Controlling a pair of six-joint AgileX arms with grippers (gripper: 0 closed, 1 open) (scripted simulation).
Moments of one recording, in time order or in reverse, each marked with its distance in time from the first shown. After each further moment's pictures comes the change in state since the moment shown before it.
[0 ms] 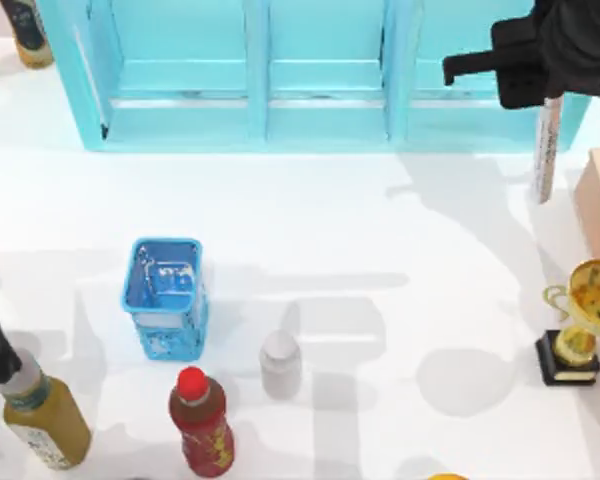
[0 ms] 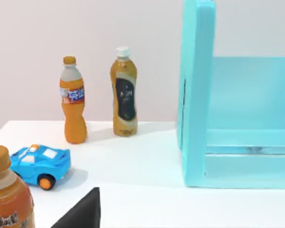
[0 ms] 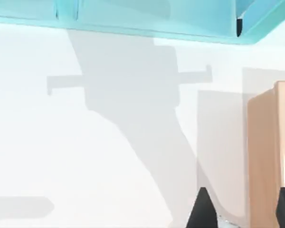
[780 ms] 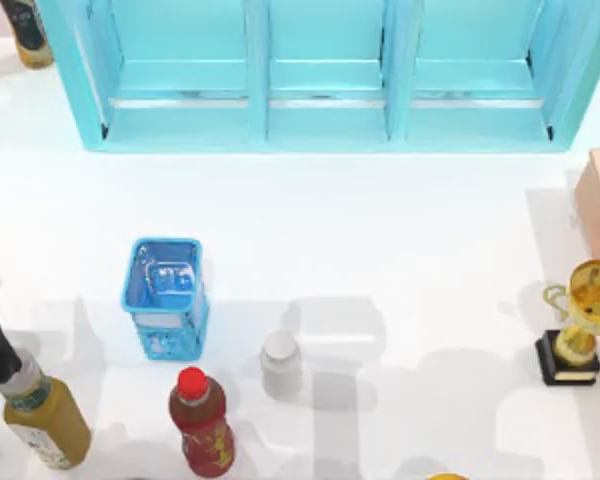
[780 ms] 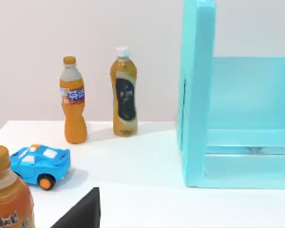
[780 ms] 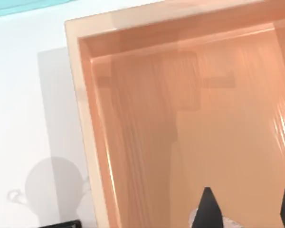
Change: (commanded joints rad) left arm 0.000 0.000 0.000 0.000 0.000 0.000; right arm -0.670 -0.460 -0.319 -0.028 -0.397 -0.291
